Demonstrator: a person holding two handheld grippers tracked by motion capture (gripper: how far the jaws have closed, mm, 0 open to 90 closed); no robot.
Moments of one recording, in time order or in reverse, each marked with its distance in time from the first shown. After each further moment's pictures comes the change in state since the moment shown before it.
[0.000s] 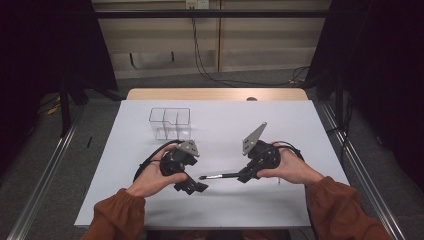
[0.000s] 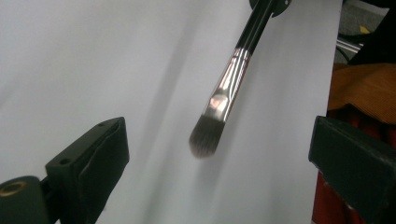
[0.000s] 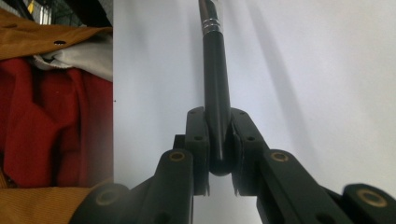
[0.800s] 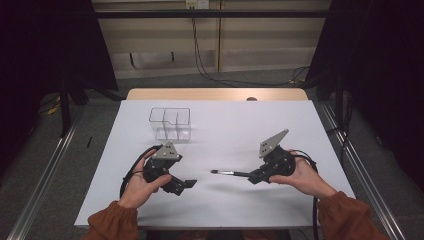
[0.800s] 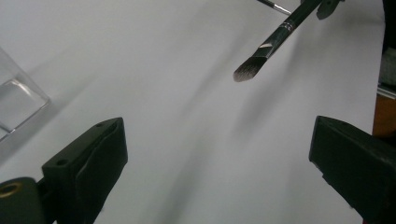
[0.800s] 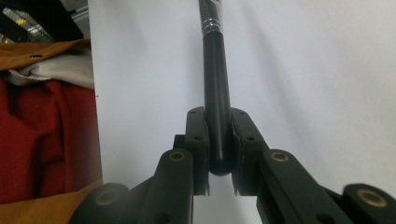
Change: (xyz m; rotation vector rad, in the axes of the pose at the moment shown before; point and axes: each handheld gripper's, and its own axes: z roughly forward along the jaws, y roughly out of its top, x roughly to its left) left arm 0.000 -0.044 -0.015 -0.212 0.182 -0.062; right arm 0.008 -0.042 -0.009 -0.107 -0.102 0.105
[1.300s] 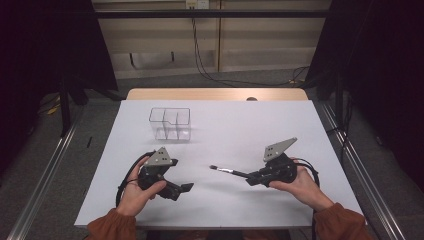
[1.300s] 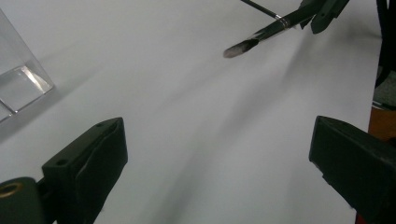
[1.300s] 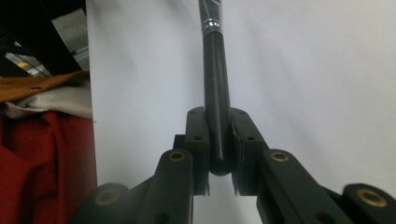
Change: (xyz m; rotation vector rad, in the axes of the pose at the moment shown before) left arm -0.005 -0.019 -0.008 -0.055 0.007 -0.051; right arm 0.007 -0.020 0.009 -0.163 -0.029 0.054
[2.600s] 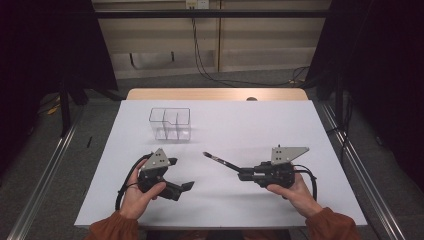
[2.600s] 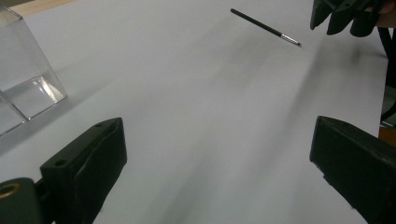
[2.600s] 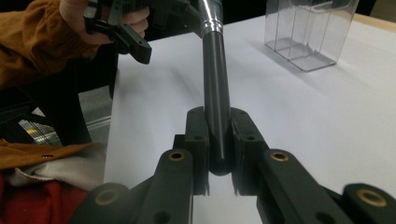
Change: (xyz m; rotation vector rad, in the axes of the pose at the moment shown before) left arm -0.004 -0.003 0.002 -0.092 0.045 -0.005; right arm 0.010 -0.010 0.006 -0.390 0.027 -0.060
